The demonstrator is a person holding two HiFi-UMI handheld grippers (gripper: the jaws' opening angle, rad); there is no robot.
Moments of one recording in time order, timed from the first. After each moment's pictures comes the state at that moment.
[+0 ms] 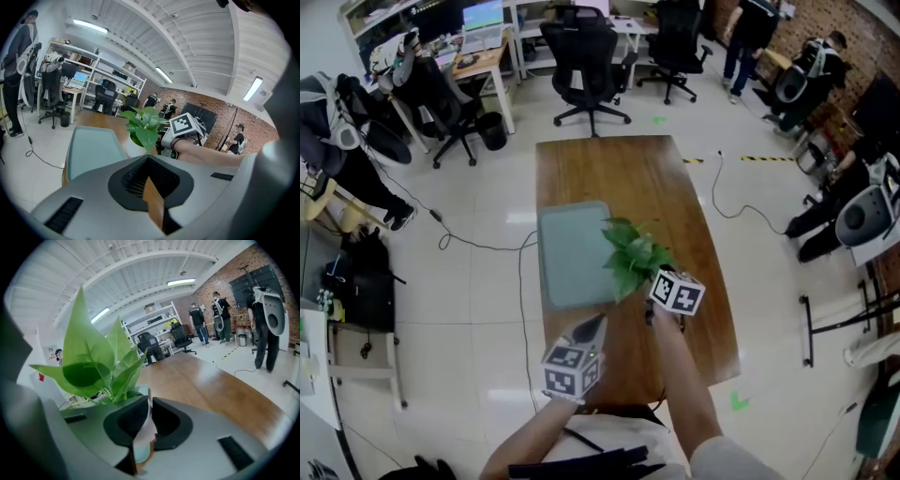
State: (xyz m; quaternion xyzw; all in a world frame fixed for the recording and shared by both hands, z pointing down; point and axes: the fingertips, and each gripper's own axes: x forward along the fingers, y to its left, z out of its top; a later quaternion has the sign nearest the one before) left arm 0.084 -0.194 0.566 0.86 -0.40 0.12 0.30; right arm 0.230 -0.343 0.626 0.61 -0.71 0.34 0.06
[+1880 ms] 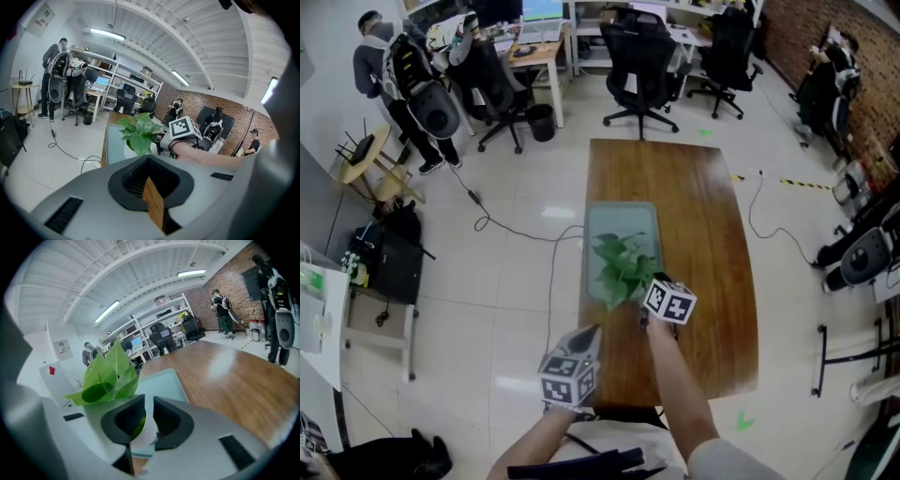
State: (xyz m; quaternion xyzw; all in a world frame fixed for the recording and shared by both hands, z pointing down) left arm -0.028 -0.157 0.580 0.80 -0.49 0.10 0.32; right arm 0.098 -0.335 0.658 0.56 -0.75 0.34 0.08
